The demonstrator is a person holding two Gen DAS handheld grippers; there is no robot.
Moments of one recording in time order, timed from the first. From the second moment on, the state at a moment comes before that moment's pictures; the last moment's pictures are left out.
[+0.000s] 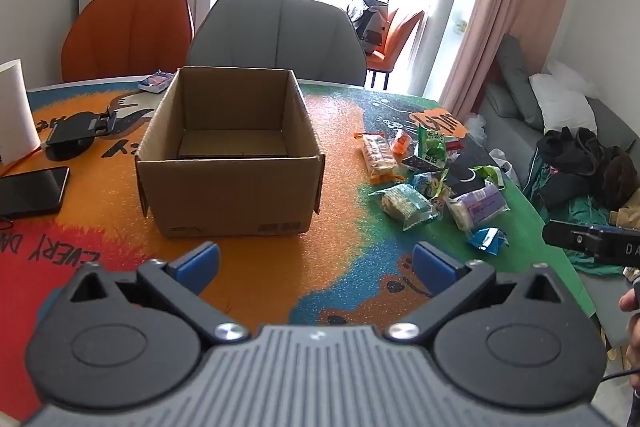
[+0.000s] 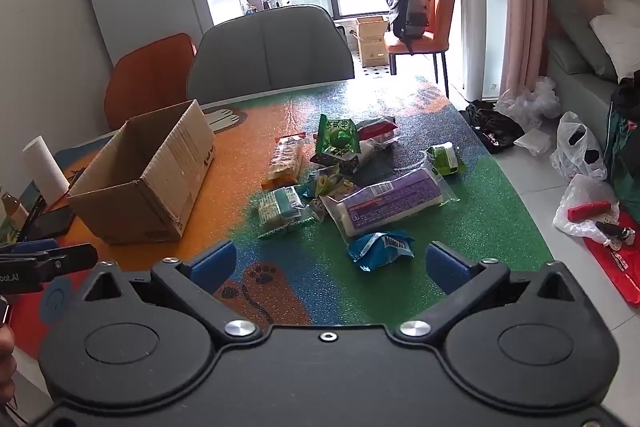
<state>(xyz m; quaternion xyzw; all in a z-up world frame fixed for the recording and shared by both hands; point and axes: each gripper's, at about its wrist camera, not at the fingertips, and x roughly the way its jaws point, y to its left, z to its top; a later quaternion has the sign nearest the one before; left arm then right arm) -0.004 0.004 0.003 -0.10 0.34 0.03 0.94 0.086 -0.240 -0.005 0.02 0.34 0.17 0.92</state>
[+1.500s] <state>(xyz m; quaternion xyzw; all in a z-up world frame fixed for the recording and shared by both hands) 0.022 0.024 0.006 -0.09 0.34 0.03 0.94 0.109 -0.229 0.000 0.05 0.35 0.19 0.92</state>
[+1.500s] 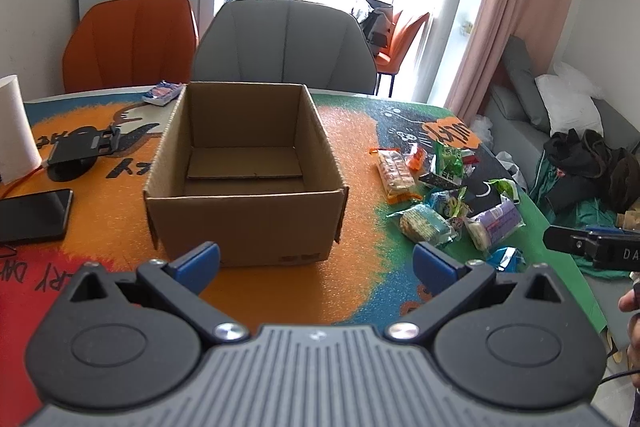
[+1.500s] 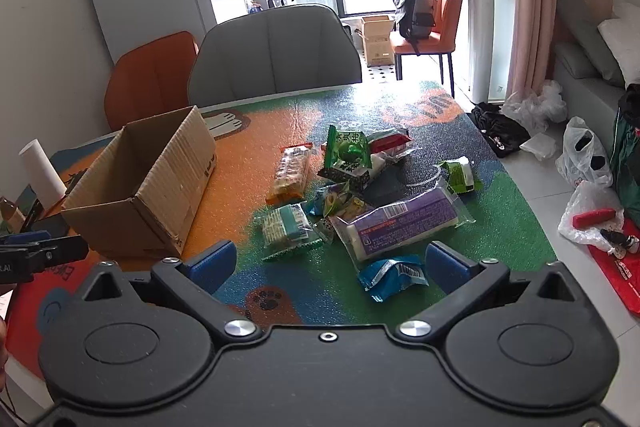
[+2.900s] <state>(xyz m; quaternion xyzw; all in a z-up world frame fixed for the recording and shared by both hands) 0.127 -0.055 -0.050 -0.08 0.38 -0.06 0.92 0.171 -0.262 -0.078 0.06 0.41 0.16 0.90</state>
